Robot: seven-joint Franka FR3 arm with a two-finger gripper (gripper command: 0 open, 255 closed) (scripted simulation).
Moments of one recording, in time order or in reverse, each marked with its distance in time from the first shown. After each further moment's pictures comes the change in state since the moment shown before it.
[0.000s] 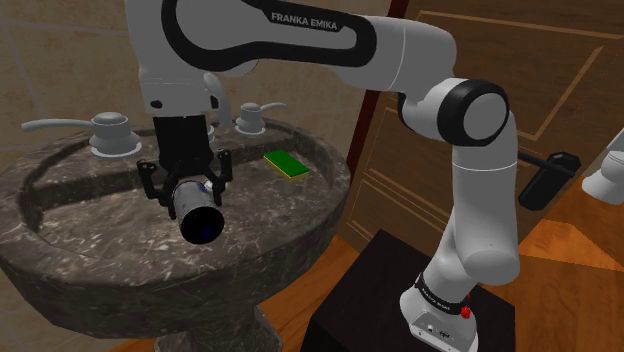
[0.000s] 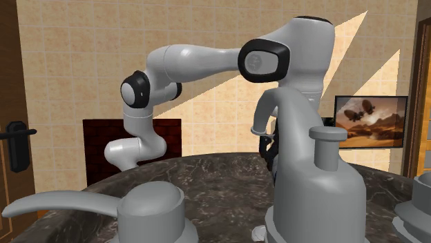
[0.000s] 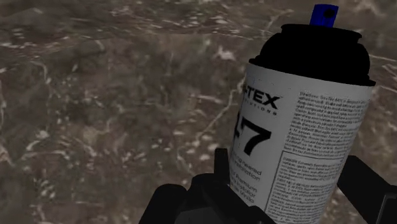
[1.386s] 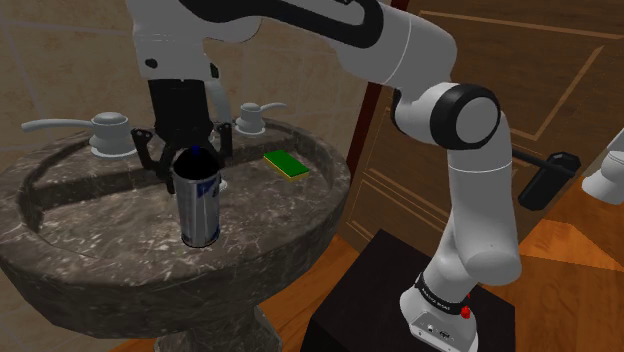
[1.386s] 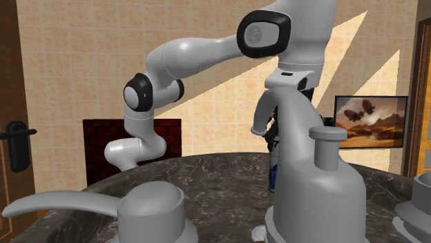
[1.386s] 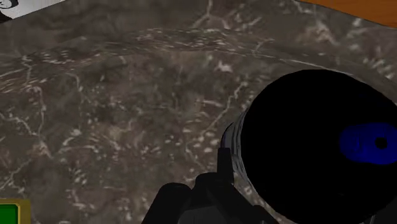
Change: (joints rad) arm 0.029 0.046 0.003 0.208 -0.009 -0.160 0.038
